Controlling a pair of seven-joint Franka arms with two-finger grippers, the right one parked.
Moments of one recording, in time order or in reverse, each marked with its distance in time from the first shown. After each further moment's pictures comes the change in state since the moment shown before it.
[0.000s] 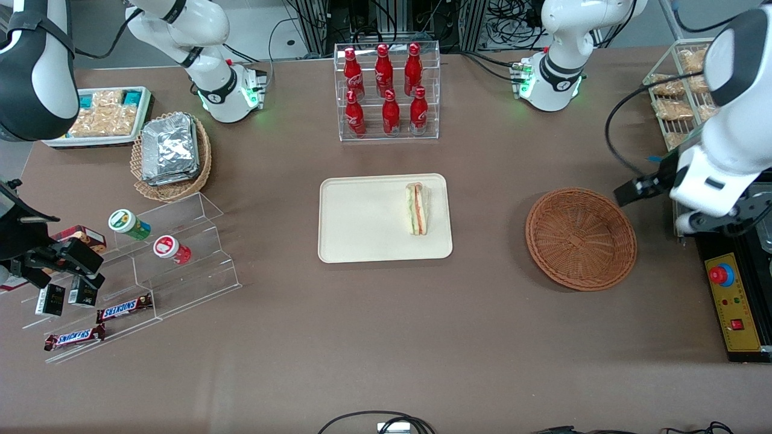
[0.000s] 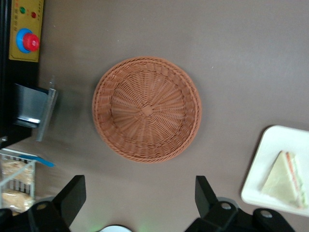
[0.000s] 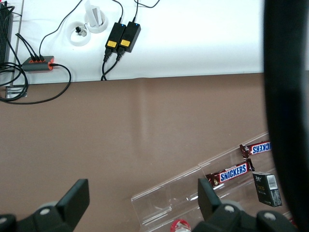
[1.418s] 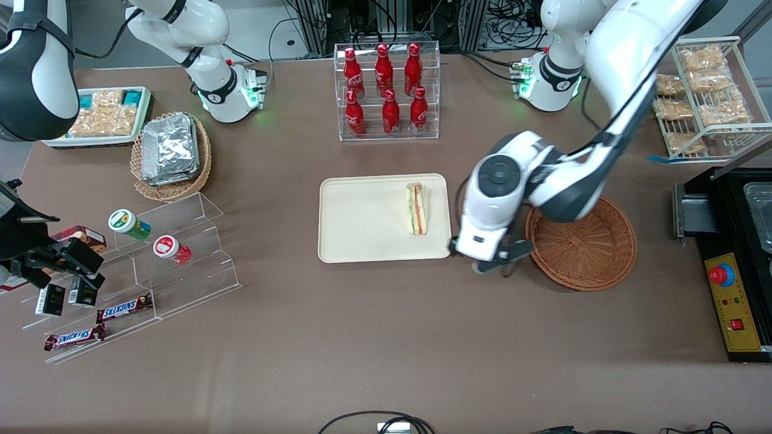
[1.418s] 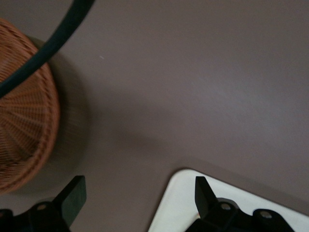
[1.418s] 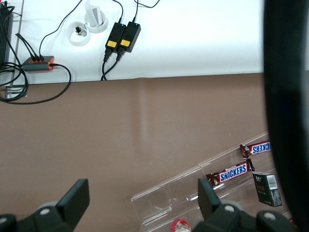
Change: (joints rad) arm -0.046 0.437 -0.445 -0.130 0.420 0.487 -0.890
